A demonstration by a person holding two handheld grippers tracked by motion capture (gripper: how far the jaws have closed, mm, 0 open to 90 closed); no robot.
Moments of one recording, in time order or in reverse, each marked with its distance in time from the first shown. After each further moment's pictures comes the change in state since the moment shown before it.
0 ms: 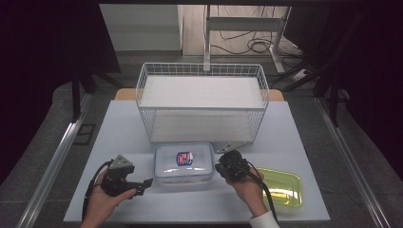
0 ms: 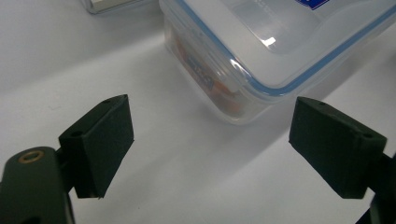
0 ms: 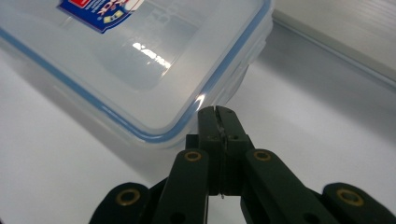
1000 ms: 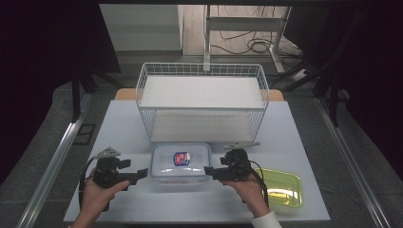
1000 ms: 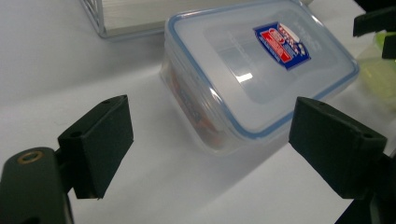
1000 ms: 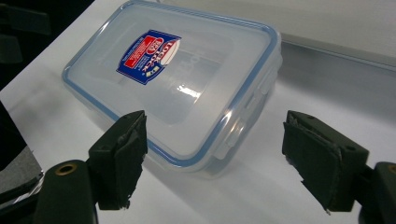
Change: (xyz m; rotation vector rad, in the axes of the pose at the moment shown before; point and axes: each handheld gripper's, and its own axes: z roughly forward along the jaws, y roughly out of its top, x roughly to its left) left arm 0.024 0.014 -0.013 -0.088 -0.106 -0.163; right arm -0.008 -0.002 -0.008 -0.160 0.187 0.193
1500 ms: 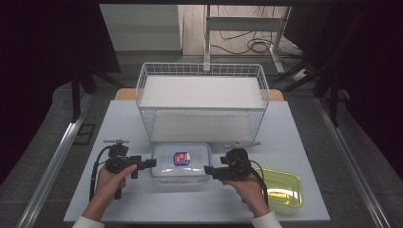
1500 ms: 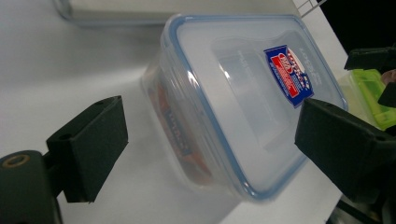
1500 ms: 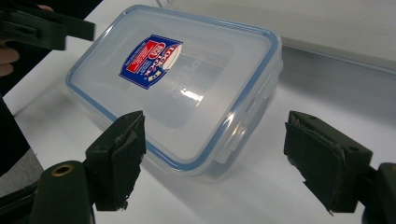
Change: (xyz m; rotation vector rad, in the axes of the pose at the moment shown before) left arm 0.025 0.018 0.048 0.076 -0.155 -0.188; right arm -0.001 0.000 -0.001 -0.013 0.004 0.006
